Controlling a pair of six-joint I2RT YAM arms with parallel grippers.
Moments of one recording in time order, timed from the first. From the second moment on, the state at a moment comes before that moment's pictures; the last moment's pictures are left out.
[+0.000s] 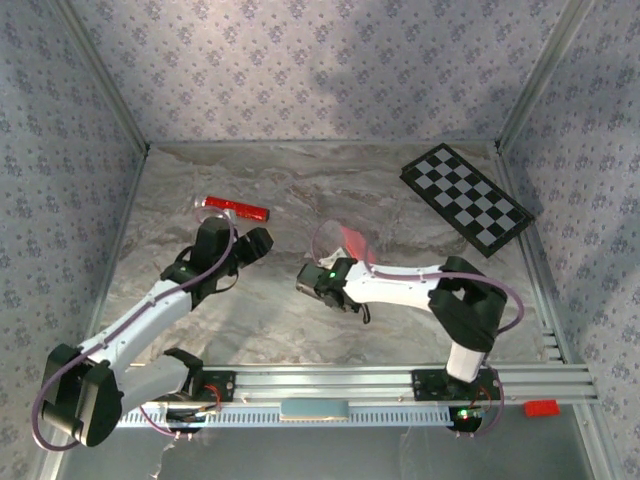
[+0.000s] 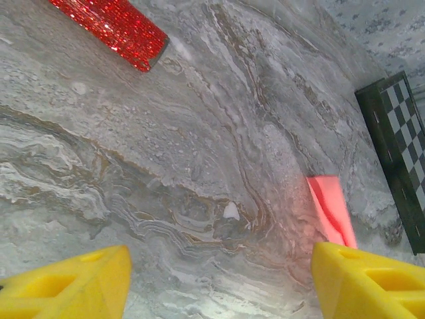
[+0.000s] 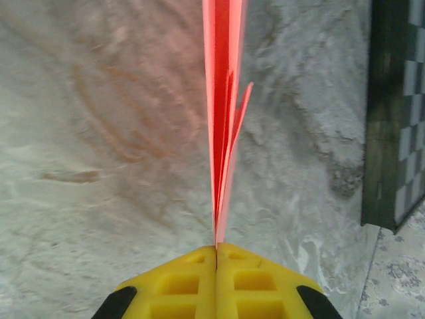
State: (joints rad) left arm -0.46 1.05 0.64 -0.22 0.04 -0.86; right arm 1.09 1.77 1.13 -0.99 0.75 0.44
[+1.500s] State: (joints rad) left arm -0.43 1.24 0.65 -0.17 0.25 -0.87; right arm 0.61 1.52 0.68 -0.08 -0.33 0.69
